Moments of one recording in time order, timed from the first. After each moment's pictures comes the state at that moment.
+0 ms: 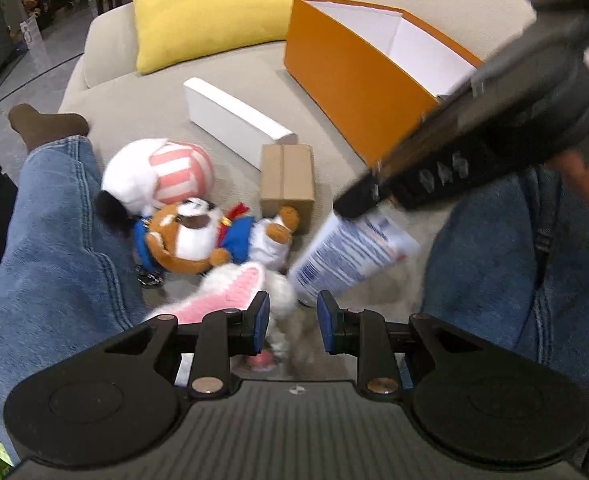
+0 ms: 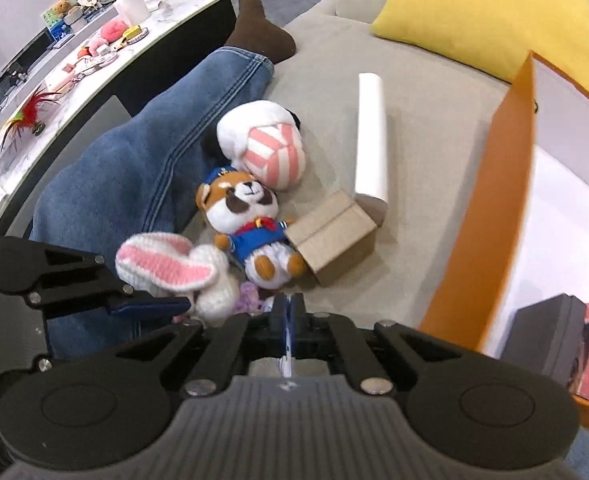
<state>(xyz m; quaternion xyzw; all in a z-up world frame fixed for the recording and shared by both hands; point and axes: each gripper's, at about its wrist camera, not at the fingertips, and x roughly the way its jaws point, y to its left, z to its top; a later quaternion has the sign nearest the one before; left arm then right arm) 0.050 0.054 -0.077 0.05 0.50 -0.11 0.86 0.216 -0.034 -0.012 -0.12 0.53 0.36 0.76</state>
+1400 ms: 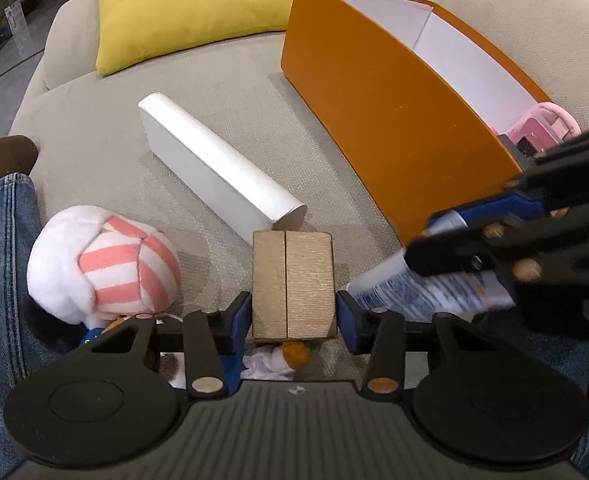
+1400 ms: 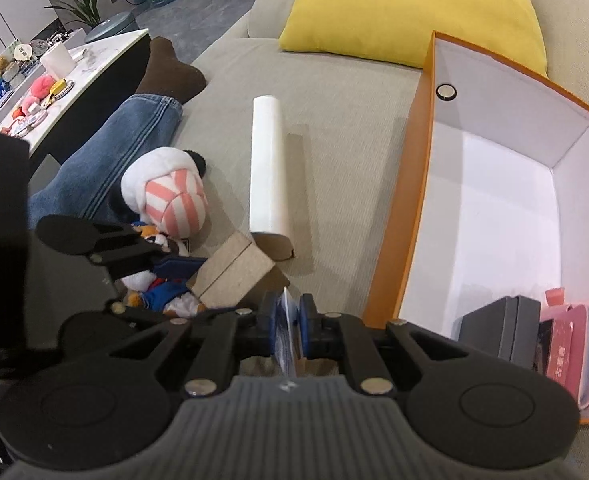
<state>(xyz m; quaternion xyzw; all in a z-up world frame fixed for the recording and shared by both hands) 0.161 0.038 -0.117 0.03 0.52 -0.13 0.84 0.252 -0.066 -0.013 -0.08 0.51 0.27 0.81</state>
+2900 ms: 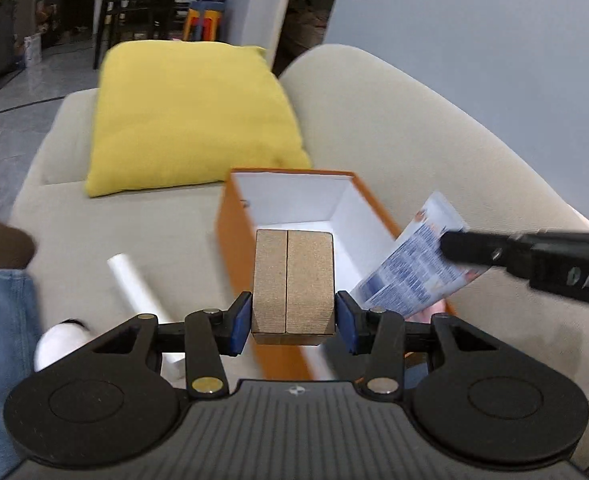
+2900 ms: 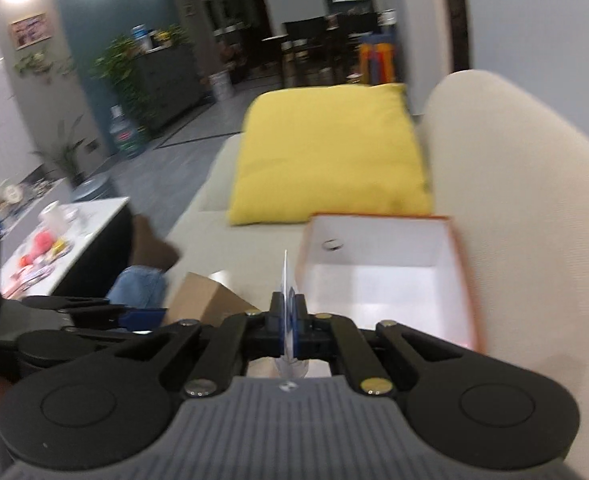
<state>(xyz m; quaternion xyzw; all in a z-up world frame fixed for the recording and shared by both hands) 0.148 -0.031 0.037 -0.05 0.40 -0.14 0.90 0.203 -0.195 0.126 0.04 0.34 0.20 0.92</state>
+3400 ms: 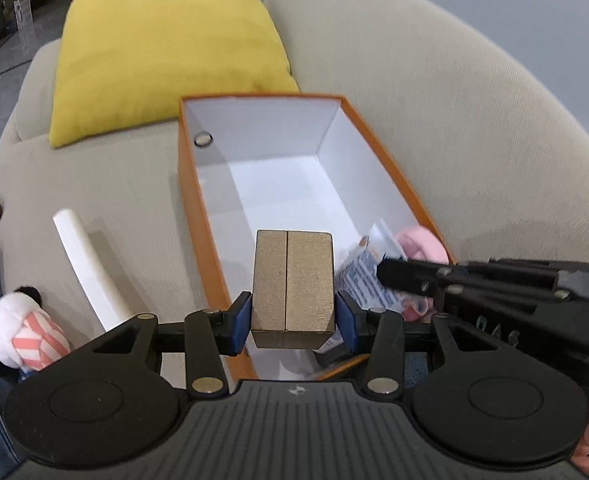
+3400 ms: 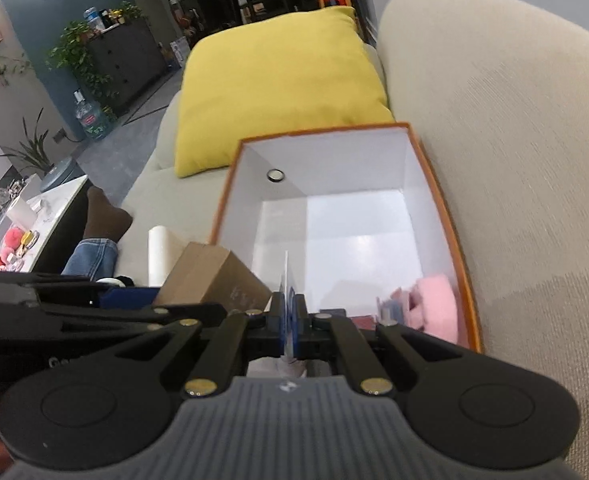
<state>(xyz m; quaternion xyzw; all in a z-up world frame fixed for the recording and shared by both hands) 0.193 -0.095 -0.016 -0.03 0.50 -0.12 0.86 0.247 -0.226 0.034 0.09 0.42 0.18 0.88</state>
